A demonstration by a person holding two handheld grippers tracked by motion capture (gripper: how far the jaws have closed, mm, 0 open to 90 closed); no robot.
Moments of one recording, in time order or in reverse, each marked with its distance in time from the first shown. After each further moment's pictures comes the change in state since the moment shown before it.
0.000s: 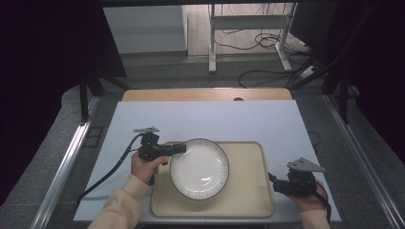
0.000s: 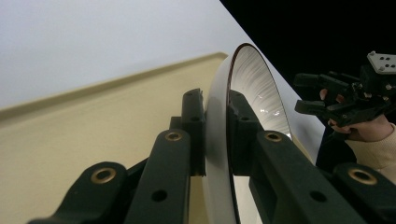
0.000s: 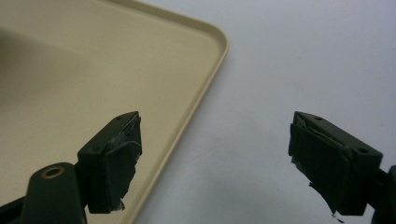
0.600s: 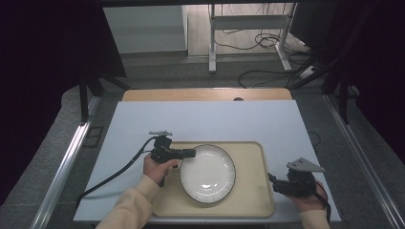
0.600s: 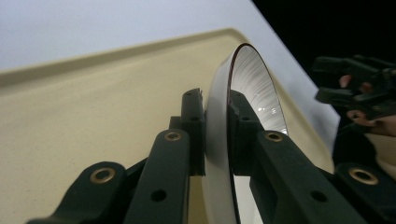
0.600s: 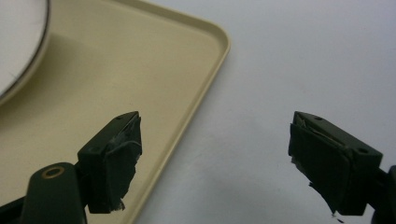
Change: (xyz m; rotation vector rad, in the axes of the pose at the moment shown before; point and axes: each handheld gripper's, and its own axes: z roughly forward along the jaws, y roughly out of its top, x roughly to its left) left arm 0.012 -0.010 0.038 0.078 0.017 -0.029; right arm 0.001 0.000 0.001 0.002 0.002 -0.003
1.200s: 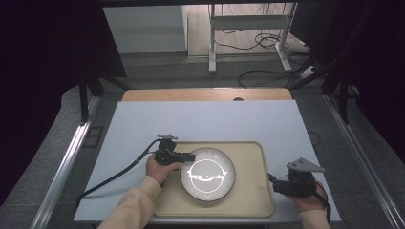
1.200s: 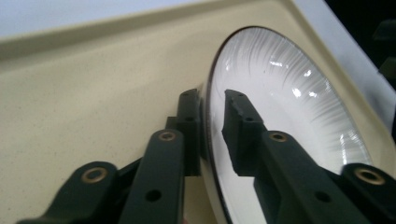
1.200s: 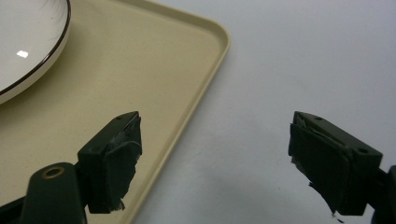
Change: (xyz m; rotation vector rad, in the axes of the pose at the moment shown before) left arm 0.015 -0.008 0.019 0.099 0.093 0.056; right arm -0.001 -0.001 0.001 0.003 0.003 0.000
